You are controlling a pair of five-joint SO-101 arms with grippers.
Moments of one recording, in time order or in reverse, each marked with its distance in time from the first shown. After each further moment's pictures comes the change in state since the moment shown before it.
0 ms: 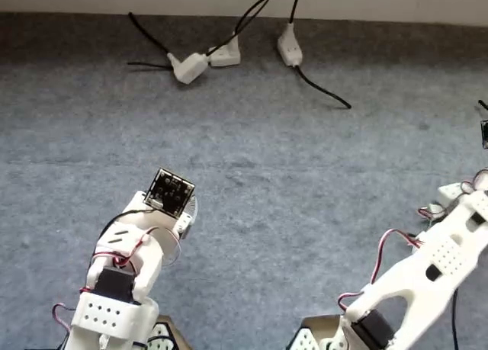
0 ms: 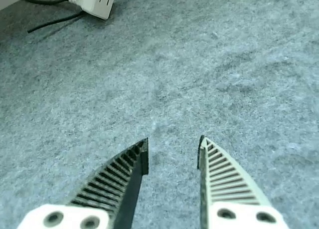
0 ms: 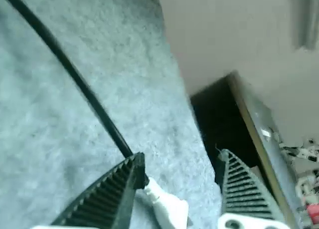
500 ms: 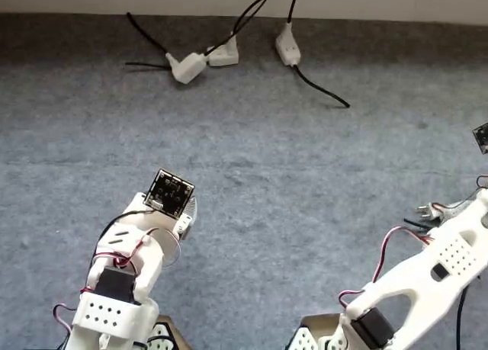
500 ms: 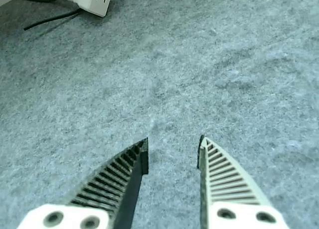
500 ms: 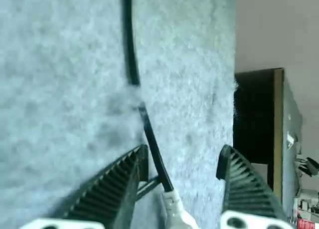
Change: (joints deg) left arm -0.2 0.0 1.3 -1.2 0.0; right arm 6.0 -8.1 0.9 25.8 17.2
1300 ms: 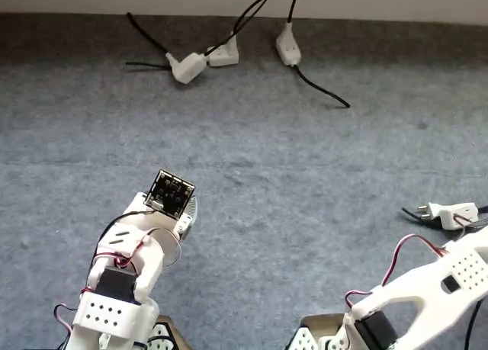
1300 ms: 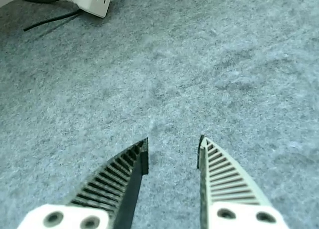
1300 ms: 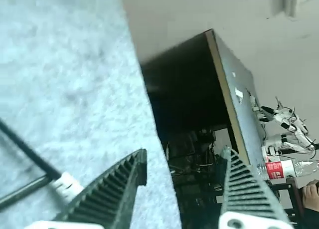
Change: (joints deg) left arm 0.1 0.0 0.7 -1.1 0.0; right arm 6.7 -0.5 -3.8 -10.2 -9.1
